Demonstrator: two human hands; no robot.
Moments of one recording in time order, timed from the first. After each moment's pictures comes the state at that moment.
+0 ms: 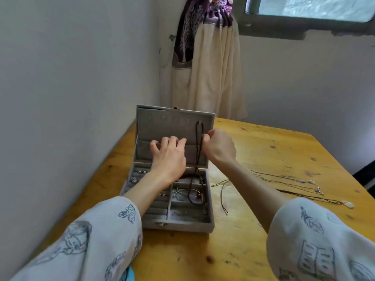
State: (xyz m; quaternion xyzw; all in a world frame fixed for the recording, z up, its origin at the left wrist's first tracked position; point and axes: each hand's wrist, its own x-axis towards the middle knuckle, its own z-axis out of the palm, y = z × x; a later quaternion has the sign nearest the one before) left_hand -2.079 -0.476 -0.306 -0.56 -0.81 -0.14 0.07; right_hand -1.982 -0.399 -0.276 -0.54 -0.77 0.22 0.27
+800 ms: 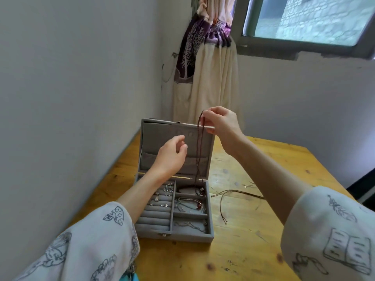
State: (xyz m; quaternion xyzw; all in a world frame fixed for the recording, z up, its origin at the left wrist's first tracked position) left_hand -2.084 -0.491 -0.261 -0.49 -0.72 -0.46 -0.18; right_hand -1.981 -0.406 -0.193 -0.35 -0.66 0.52 0.41
